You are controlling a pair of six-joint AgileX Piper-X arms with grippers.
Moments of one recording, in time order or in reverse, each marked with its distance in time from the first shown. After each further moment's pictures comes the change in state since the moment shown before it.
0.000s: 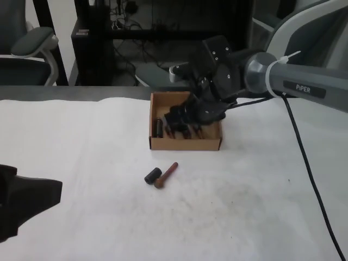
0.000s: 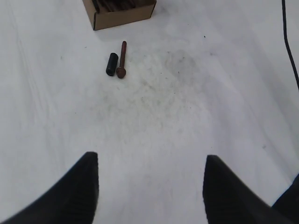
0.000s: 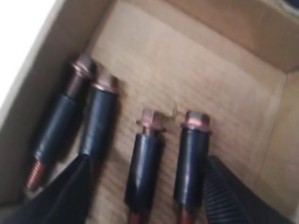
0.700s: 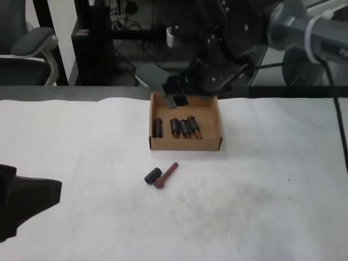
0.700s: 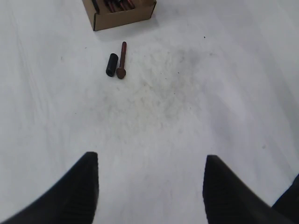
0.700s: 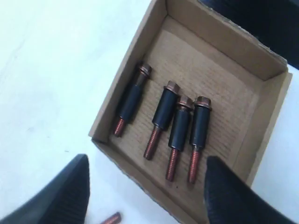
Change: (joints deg) left arm 0.0 -1.1 0.0 0.0 0.0 0.0; right arm 2.8 -13.2 0.3 10.9 -1.3 -0.1
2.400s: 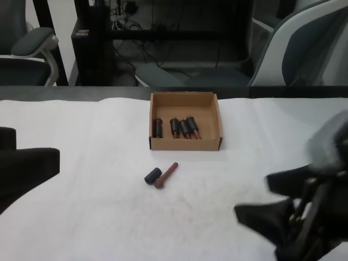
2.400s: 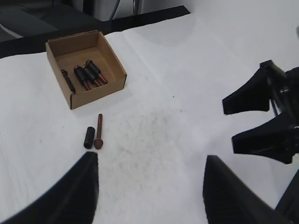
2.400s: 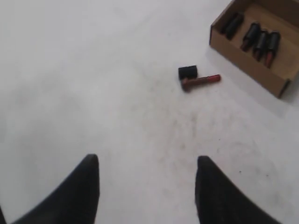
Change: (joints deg) left arm 0.0 -4.1 0.0 -8.7 5.1 0.7; right arm 16.3 -68.4 68.4 -20.2 -2.4 0.3
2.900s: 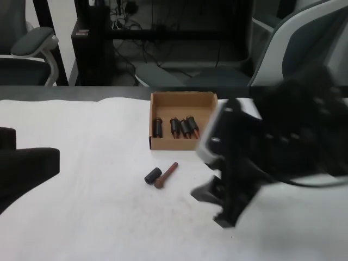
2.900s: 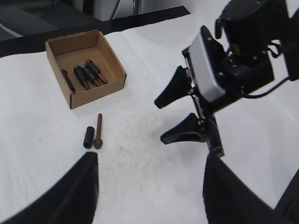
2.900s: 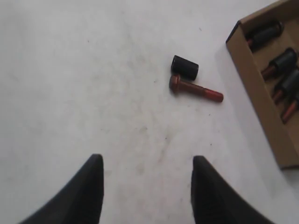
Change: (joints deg) left arm 0.0 0.0 0.0 0.0 0.0 -0.2; right arm -7.8 32.8 -16.6 -2.4 -6.6 -29.9
